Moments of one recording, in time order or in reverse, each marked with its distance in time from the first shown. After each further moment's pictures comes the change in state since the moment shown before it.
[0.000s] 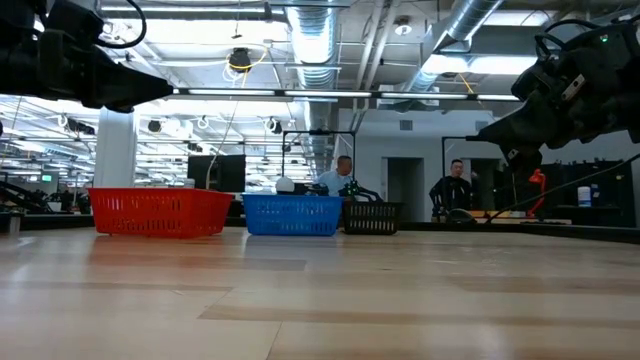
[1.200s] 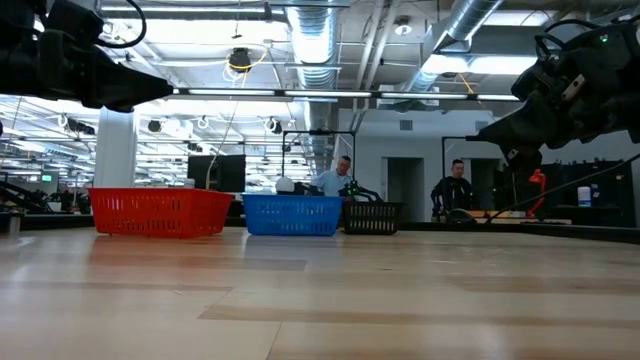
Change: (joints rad) left arm 0.000 0.000 0.000 0.000 0.000 0.006; right arm 0.000 0.000 0.000 0.000 0.000 0.000
